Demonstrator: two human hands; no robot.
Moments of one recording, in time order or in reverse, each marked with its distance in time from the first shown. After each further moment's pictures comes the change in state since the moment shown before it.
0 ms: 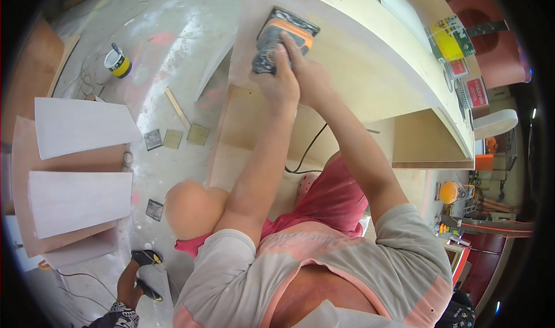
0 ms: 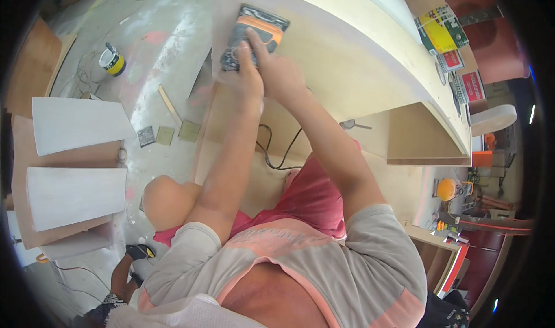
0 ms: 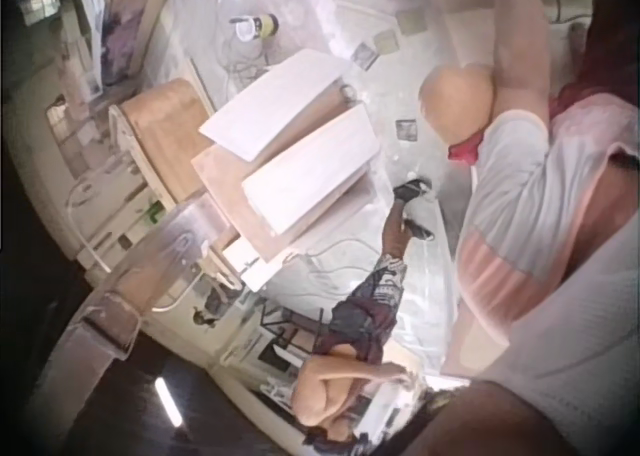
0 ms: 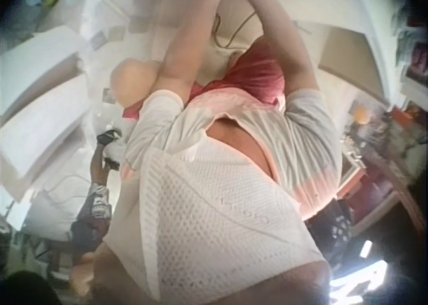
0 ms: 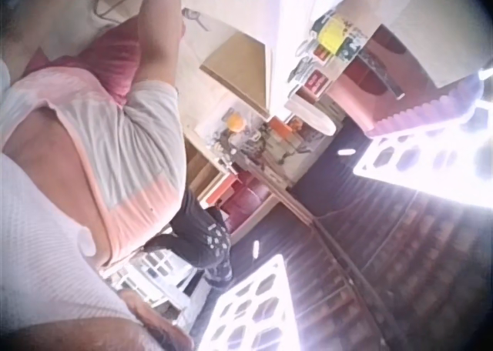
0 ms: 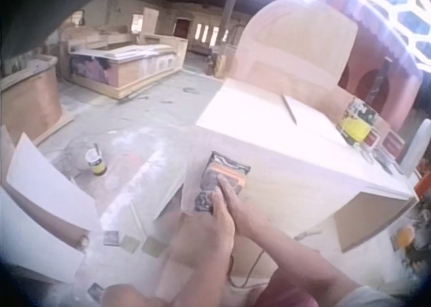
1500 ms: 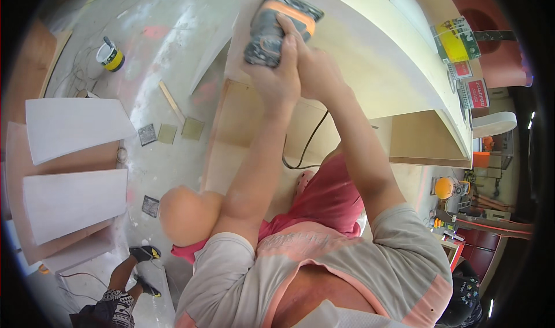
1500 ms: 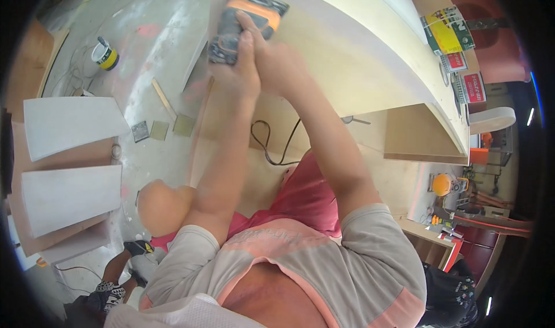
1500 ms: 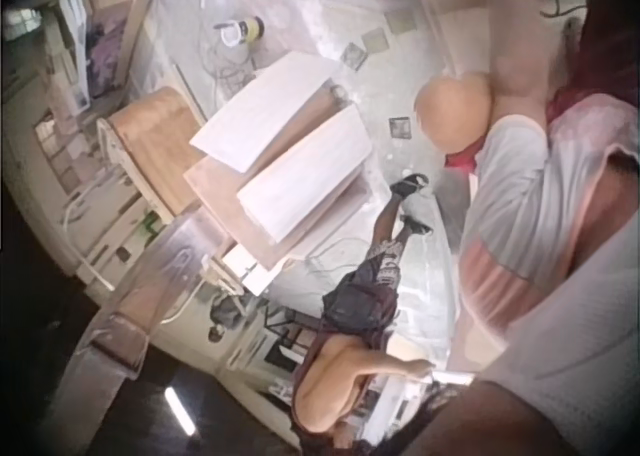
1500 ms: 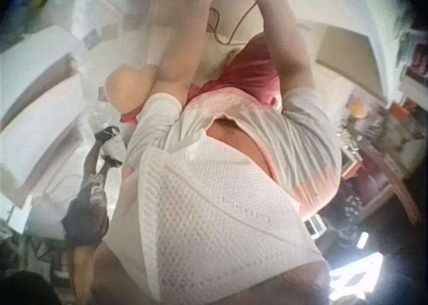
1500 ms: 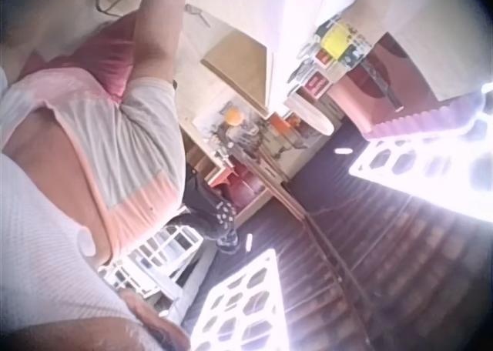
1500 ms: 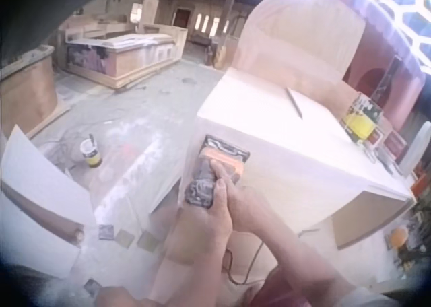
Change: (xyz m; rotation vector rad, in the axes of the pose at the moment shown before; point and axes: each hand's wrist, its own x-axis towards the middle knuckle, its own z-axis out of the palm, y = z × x) left_hand 0.001 0.021 0.004 0.063 -0.084 0.208; right_hand 0.013 -0.007 -0.027 -0.001 -0.061 0.047
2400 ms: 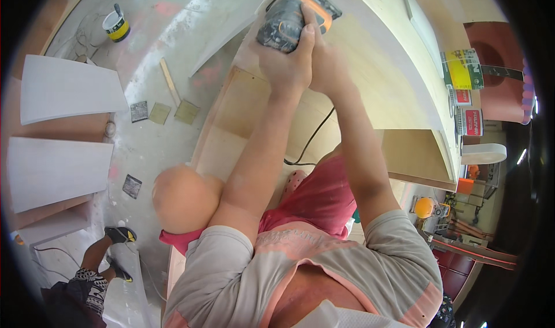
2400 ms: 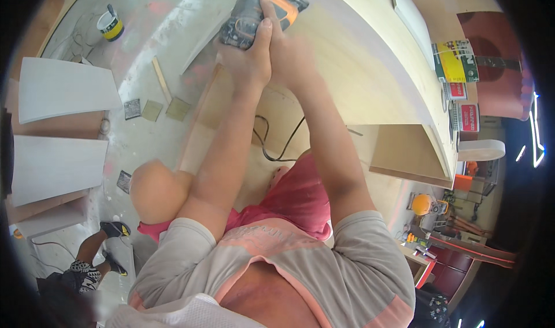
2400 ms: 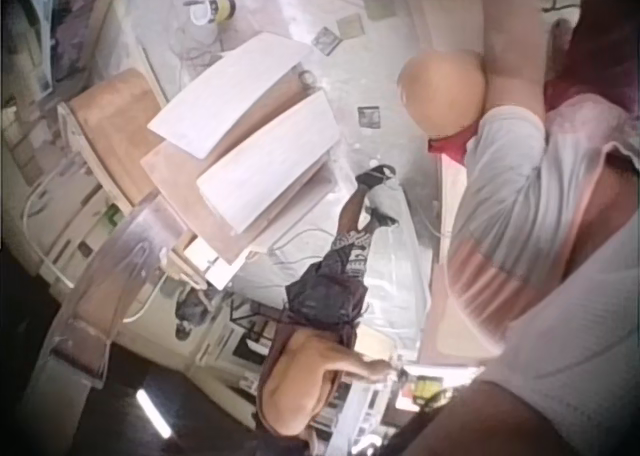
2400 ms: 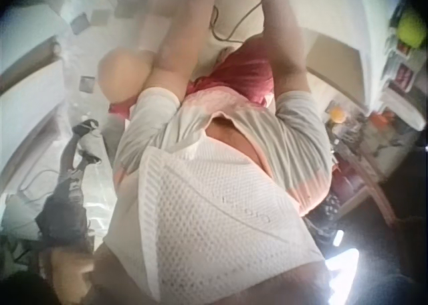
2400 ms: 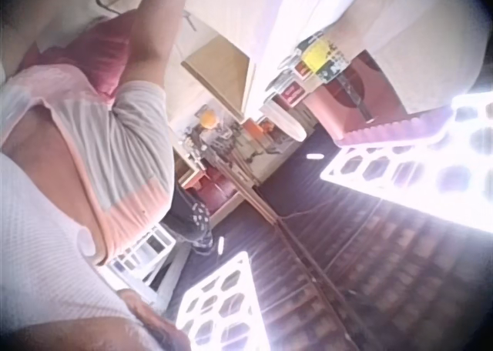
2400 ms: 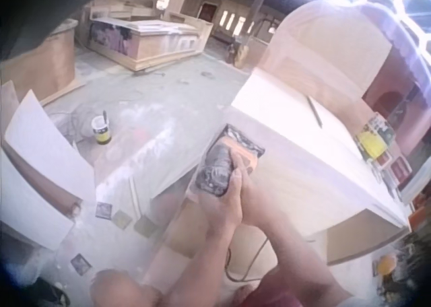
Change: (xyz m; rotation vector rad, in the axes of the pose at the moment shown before) left_hand 0.013 0.006 -0.006 0.013 0.155 0.010; right_hand 0.020 0.010 0.031 0.014 0.197 -0.256
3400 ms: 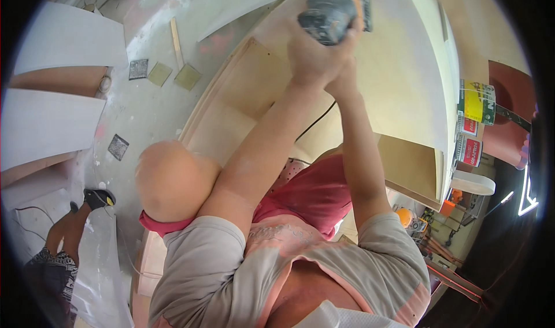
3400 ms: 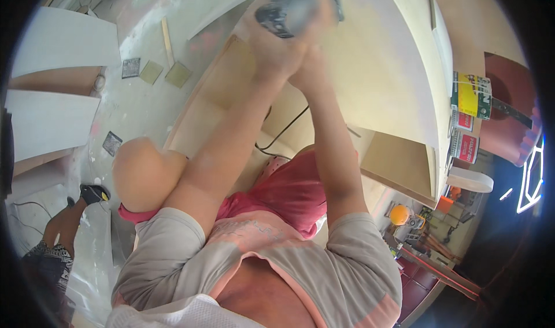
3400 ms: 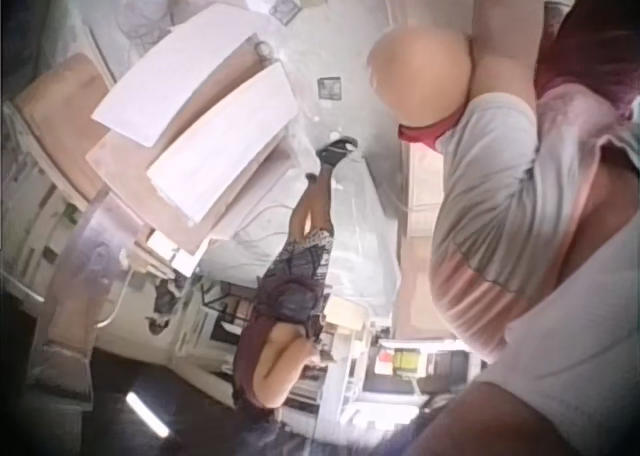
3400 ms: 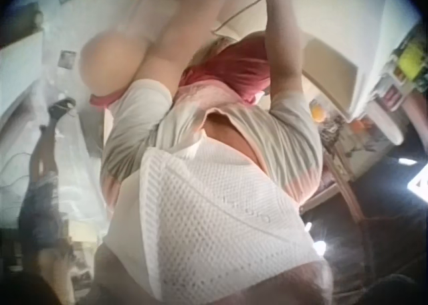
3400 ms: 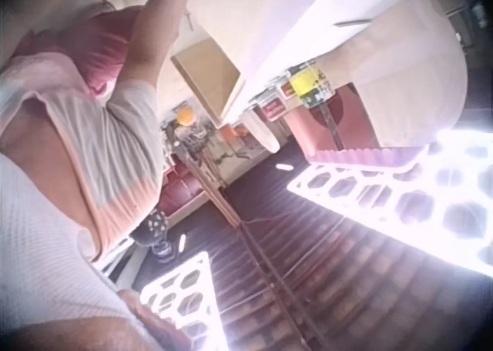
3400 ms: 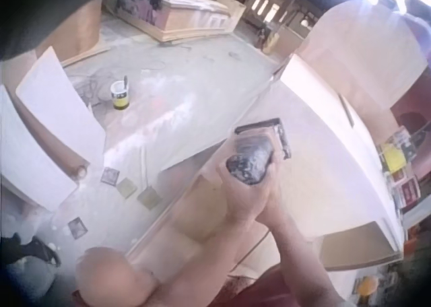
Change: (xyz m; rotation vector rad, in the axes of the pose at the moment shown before) left_hand -0.001 -0.038 0.006 0.140 0.157 0.153; right_hand -0.037 0.030 0.047 0.316 0.032 0.155
